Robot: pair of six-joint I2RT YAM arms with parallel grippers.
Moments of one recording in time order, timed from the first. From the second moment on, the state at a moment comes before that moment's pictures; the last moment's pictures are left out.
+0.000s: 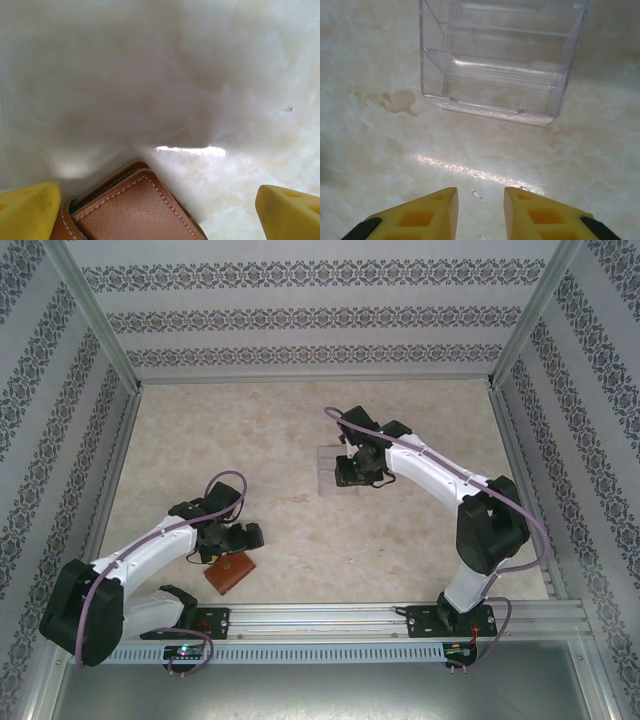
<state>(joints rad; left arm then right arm) -0.44 1.16 0.58 -0.76 0.11 -0.72 0.57 1.71 1.38 -0.91 -0.12 0.45</state>
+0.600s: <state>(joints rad) -0.64 1.14 0.55 -0.86 0.01 -0.91 0.57 1.65 1.25 -0.85 -0.15 0.45</state>
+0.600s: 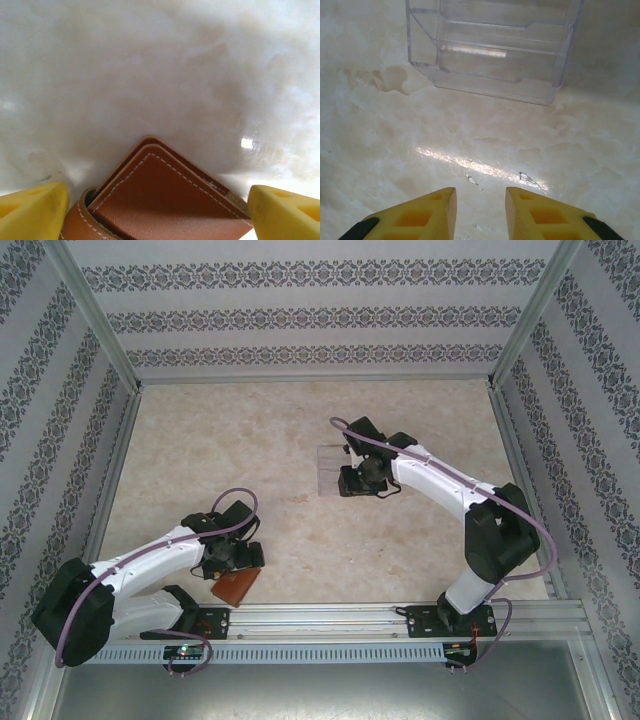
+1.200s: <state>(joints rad) -0.73 1.17 0.59 -0.90 0.01 -0.92 0.57 1.62 1.25 -0.85 -0.15 0.45</state>
